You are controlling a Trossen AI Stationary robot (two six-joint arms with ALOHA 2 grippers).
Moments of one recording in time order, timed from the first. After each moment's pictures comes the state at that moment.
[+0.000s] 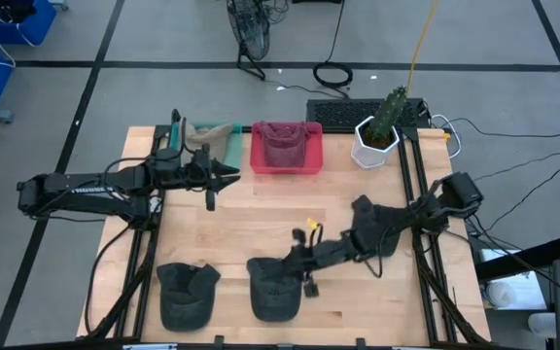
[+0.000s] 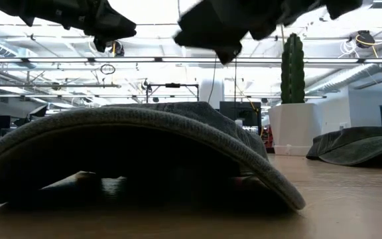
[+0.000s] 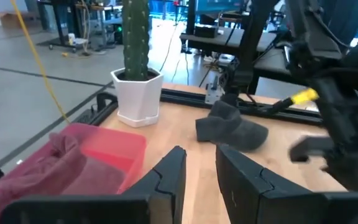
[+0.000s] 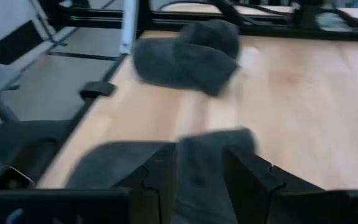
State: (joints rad) left arm 0.21 0.84 0.57 0.13 0.05 -0.07; right arm 0.40 1.76 0.98 0.36 0.13 0.14
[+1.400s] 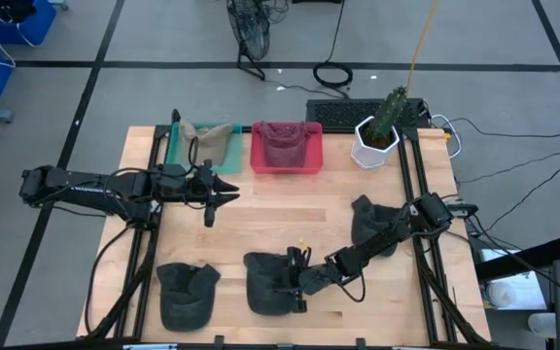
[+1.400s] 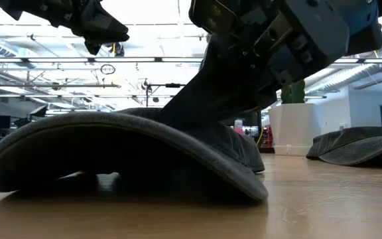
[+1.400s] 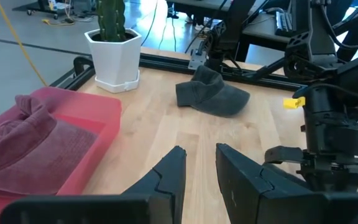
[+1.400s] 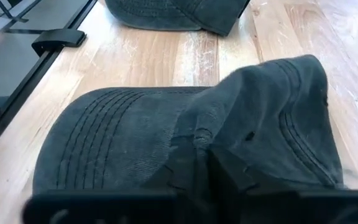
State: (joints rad) left arm 0.02 0.84 0.57 0.00 -0.08 -0.13; right arm 0.47 2.04 1.08 0.39 0.29 0.26
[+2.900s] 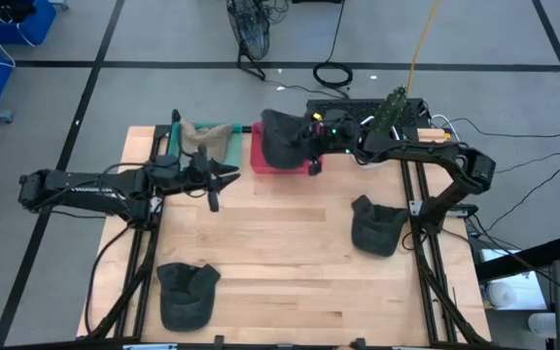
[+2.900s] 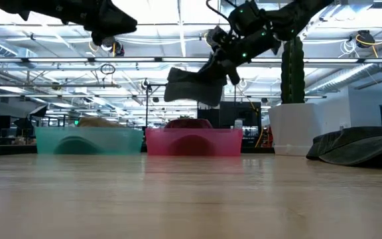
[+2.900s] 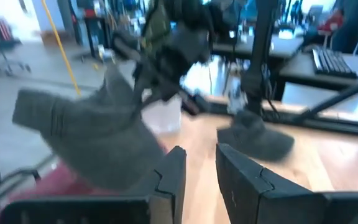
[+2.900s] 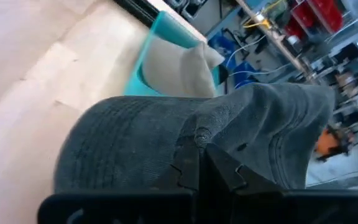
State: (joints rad) left arm 0.11 0.84 0.57 0.17 -0.16 -0.03; right arm -0.46 1.59 1.08 0.12 -0.19 -0.84
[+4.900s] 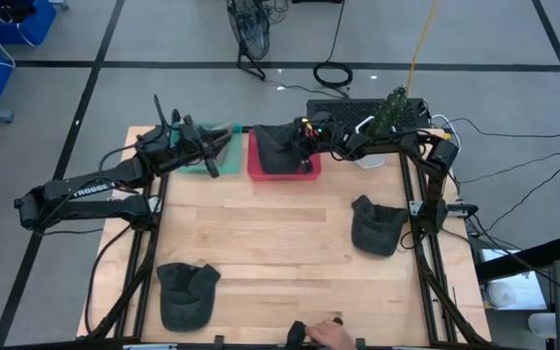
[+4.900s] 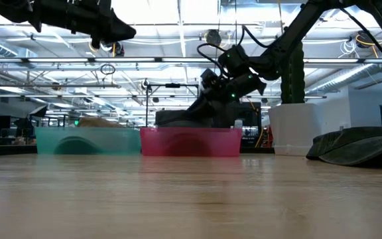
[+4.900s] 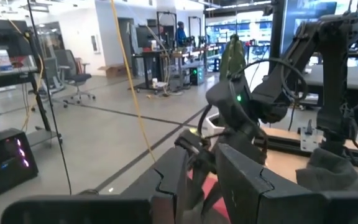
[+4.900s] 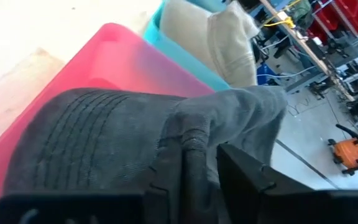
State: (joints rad) left arm 0.47 0.84 0.57 0.31 -0.02 0.06; right arm -0.57 1.90 1.08 0.40 -0.36 -0.89
